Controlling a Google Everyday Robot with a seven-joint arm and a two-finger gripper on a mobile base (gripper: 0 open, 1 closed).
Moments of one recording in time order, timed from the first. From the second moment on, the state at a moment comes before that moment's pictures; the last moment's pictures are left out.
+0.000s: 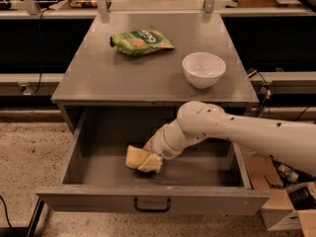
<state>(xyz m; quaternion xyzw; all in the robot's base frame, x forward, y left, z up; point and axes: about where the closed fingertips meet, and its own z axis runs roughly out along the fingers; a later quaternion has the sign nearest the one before) 0.510 0.035 0.628 -0.61 0.73 0.20 0.24</state>
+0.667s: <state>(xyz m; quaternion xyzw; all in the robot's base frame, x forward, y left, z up) 0.509 0.037 0.627 -0.61 0.73 0.20 0.24</state>
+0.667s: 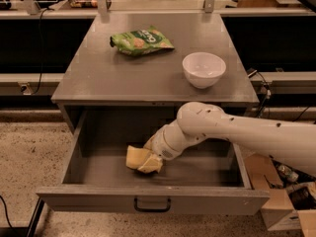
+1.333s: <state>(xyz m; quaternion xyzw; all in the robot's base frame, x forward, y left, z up) 0.508 0.038 0.626 -0.61 0.73 0.20 0.24</state>
